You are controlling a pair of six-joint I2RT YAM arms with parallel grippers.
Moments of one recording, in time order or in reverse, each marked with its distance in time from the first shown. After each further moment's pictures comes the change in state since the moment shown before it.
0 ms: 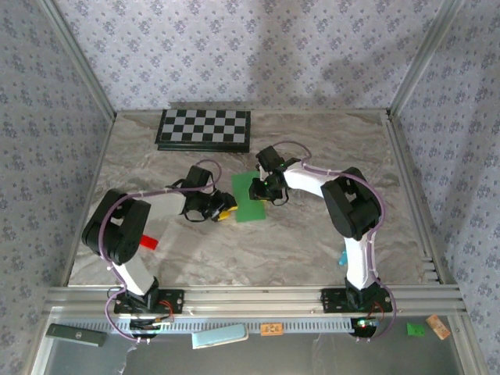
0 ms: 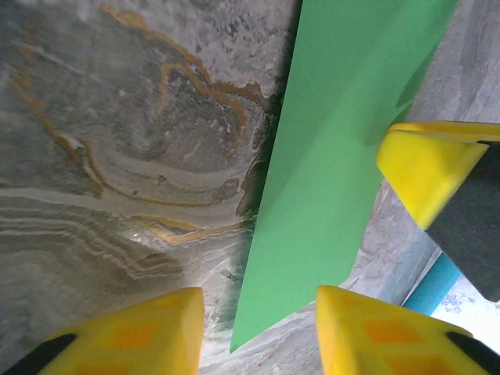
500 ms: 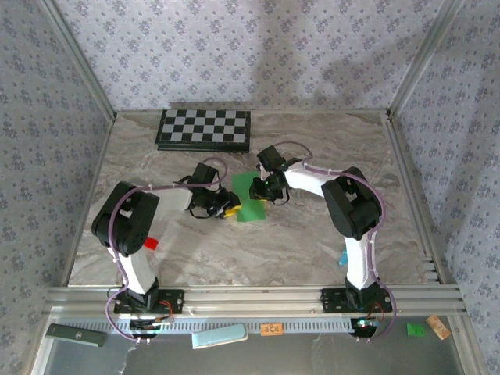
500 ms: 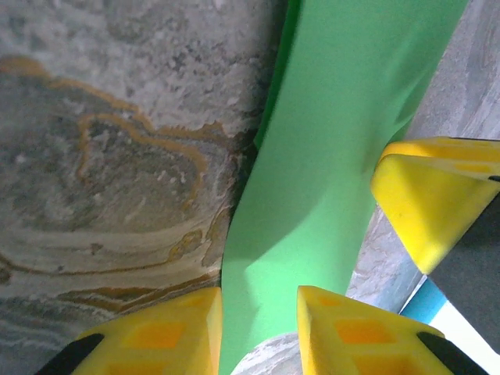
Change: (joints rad) left arm -0.021 0.087 0.079 -0.003 0.008 -0.003; right arm -0.009 0.000 -0.005 0.007 -0.022 0.004
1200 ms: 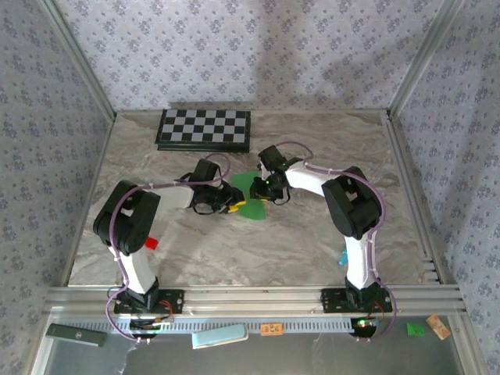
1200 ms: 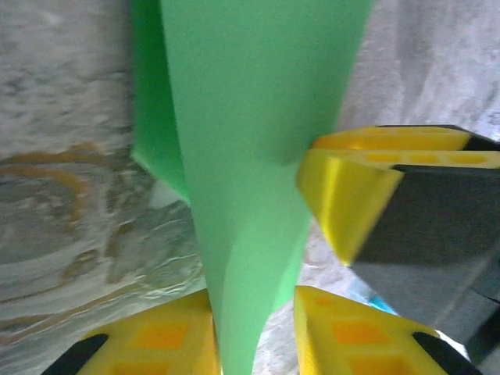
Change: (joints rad) left arm -0.002 0.009 0.027 0.068 0.078 0.002; right arm -0.010 0.003 -0.001 0.002 -0.021 0.008
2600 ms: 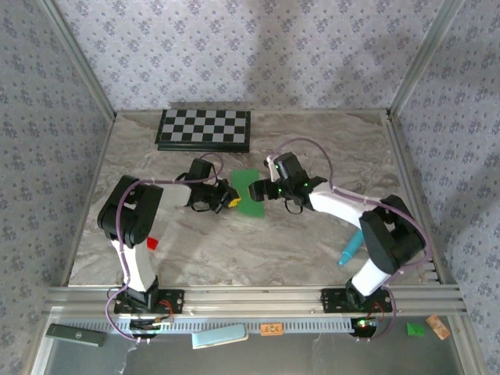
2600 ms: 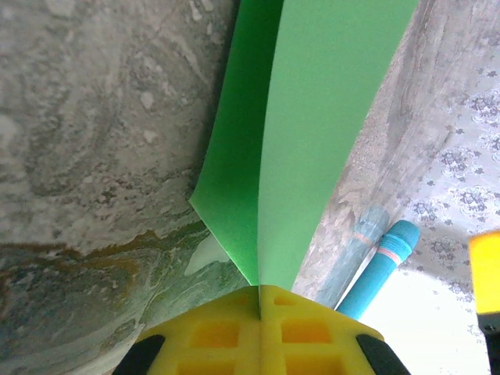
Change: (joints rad) left arm 0.063 0.070 -0.009 0.109 0.055 -0.133; right arm 0.045 -0.431 -0.394 0.386 0.201 -0.307
